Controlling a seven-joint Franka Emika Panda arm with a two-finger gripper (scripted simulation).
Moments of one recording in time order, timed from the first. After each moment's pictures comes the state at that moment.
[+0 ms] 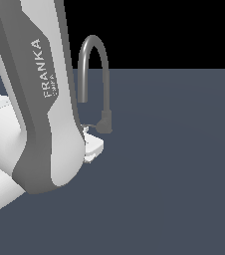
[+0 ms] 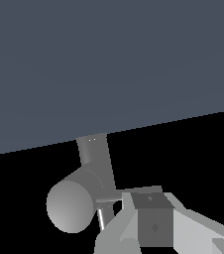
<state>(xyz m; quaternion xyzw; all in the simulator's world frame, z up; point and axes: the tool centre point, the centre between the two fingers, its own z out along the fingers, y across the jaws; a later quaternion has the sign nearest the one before) -0.025 0.096 0.109 0.22 0.69 -0.08 0.68</state>
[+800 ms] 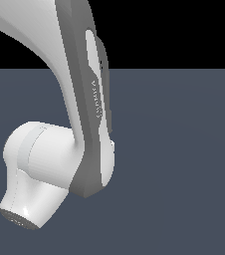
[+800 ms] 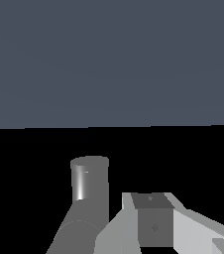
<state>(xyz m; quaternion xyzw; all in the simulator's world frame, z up) -0.007 0.079 0.073 0.10 0.70 -0.08 0.70</state>
